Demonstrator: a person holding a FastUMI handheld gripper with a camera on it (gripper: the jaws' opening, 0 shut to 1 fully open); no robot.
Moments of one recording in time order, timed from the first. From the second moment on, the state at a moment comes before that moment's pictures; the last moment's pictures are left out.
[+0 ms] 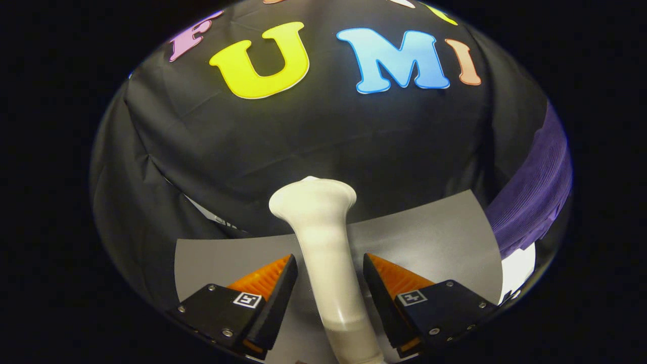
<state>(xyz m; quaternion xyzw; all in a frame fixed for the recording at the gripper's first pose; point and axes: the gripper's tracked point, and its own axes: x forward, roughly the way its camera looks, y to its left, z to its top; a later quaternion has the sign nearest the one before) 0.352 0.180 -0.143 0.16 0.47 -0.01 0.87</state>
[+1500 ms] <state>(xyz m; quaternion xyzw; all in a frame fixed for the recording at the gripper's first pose) 0.322 0.174 -0.103 0.10 0.32 0.01 0.94</state>
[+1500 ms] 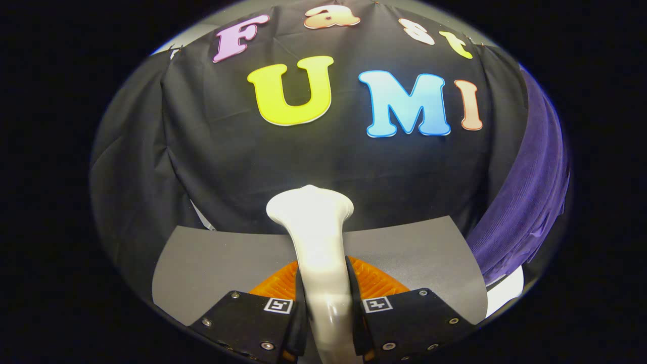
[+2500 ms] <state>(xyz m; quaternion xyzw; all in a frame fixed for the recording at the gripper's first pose) 0.105 0.010 0.056 0.09 0.09 0.05 0.99</state>
